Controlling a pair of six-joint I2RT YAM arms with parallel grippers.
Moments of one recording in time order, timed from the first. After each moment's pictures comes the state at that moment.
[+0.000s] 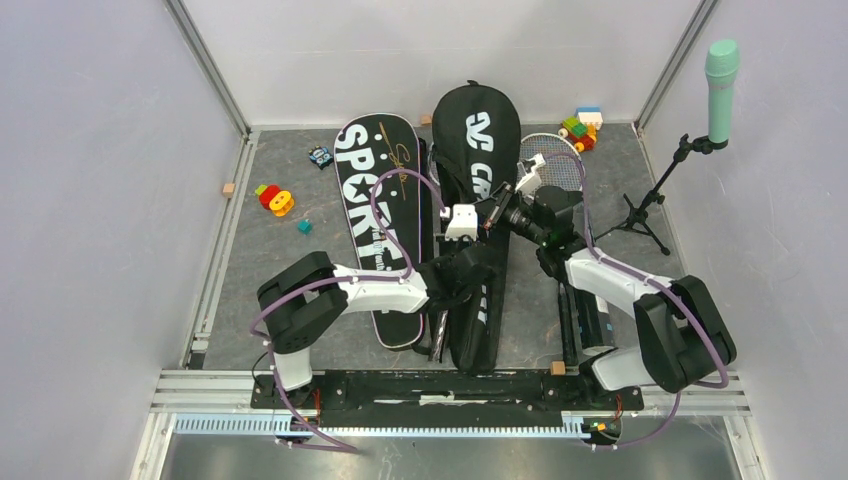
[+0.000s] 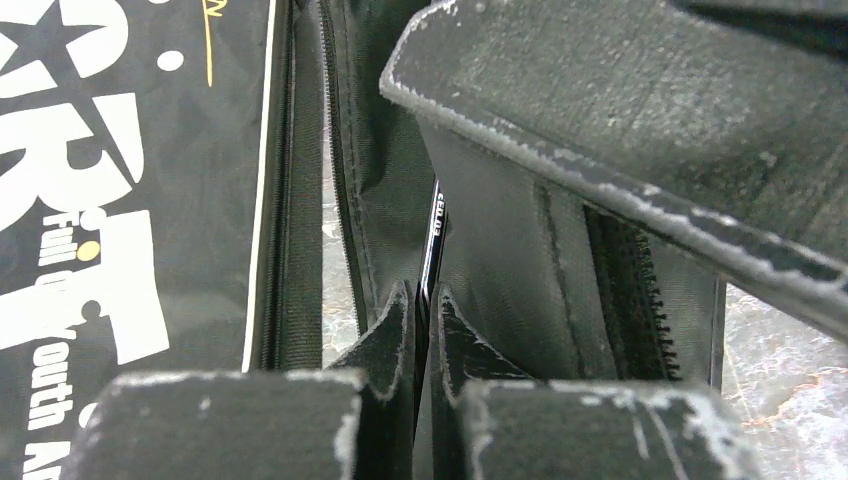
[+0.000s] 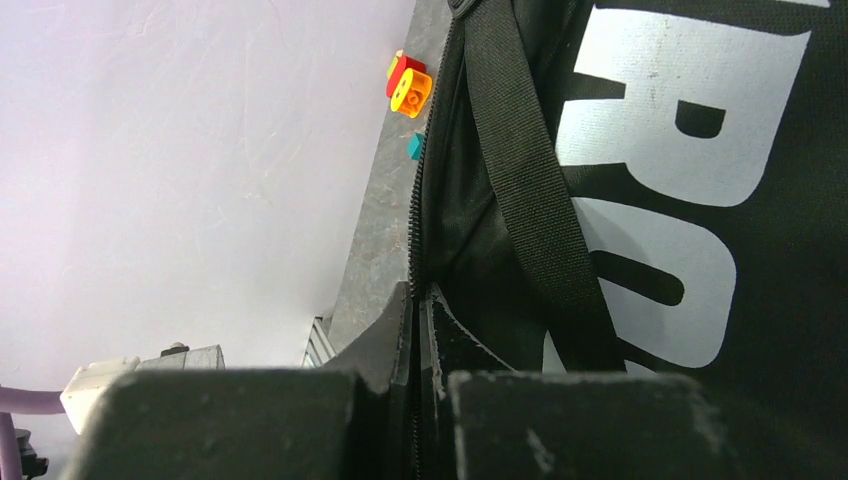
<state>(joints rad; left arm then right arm) -1.11 1.83 1.07 0.18 -0.99 -0.54 0.44 1.41 0.70 0.54 -0.43 0.95</state>
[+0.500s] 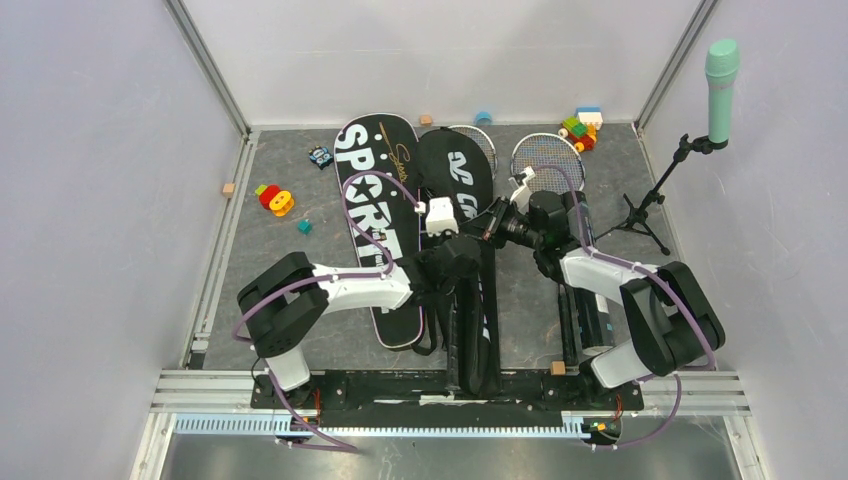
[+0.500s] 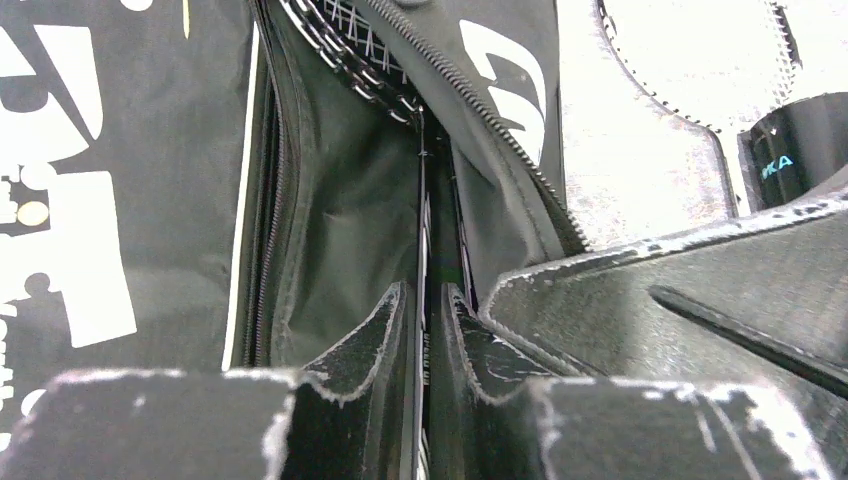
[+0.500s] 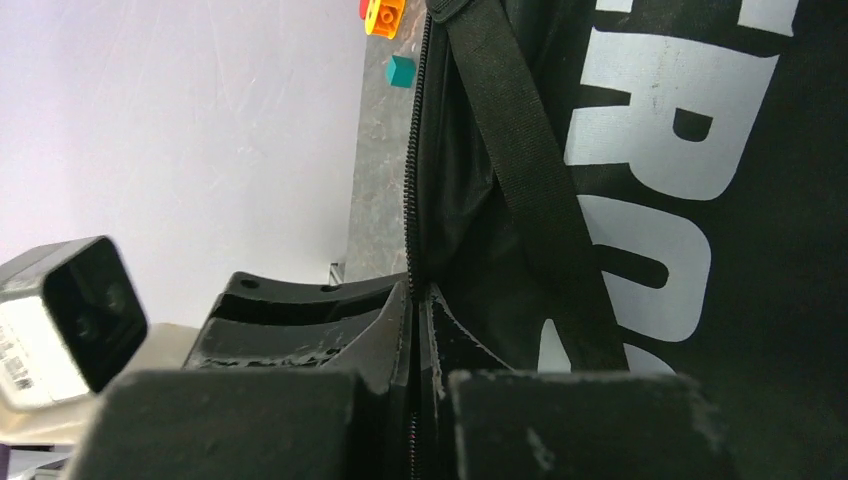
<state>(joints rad) -1.06 1.74 1.01 0.16 -0.86 -0.71 0.41 1.49 0.67 0.52 -0.55 1.02</state>
